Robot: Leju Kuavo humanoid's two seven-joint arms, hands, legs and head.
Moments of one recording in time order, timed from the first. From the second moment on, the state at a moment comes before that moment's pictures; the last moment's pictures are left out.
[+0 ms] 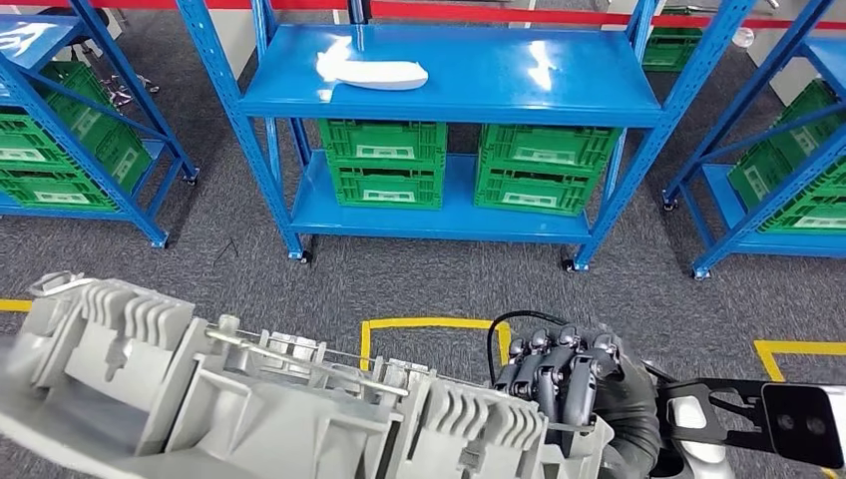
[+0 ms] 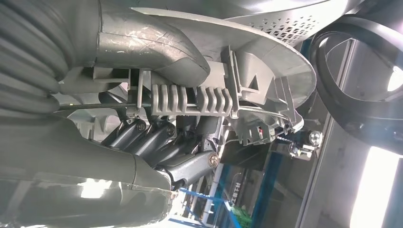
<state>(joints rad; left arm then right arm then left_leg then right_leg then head) 0.01 -0.36 1.51 -1.30 -1.24 -0.95 -0.49 -0.13 -0.17 0.42 -2.06 -0.54 0.72 -0.27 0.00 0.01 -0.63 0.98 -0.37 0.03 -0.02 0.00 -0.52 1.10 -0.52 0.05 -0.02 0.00</state>
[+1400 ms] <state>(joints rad) -0.01 -0.36 1.51 -1.20 -1.31 -0.91 -0.57 -0.13 -0.19 0.43 -2.06 -0.53 0.73 -0.29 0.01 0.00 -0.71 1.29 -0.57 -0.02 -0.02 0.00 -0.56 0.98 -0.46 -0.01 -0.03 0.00</state>
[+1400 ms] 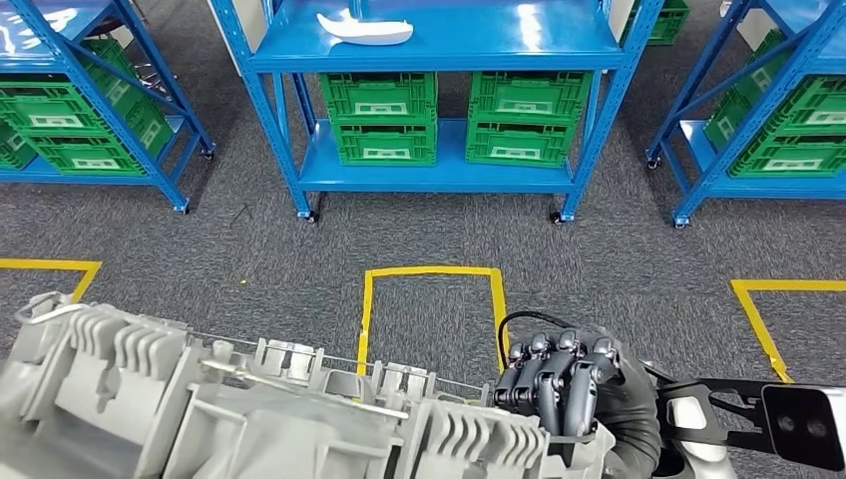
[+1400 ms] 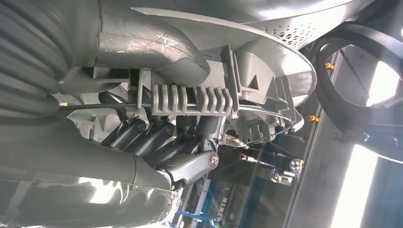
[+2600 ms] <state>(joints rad) -0.02 -0.35 1.51 -1.25 -1.35 -0.94 -0.60 -0.12 -0.20 0.41 -2.09 -0.51 0.73 -0.32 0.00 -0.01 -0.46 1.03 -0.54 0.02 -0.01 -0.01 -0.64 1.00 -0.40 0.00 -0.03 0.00</state>
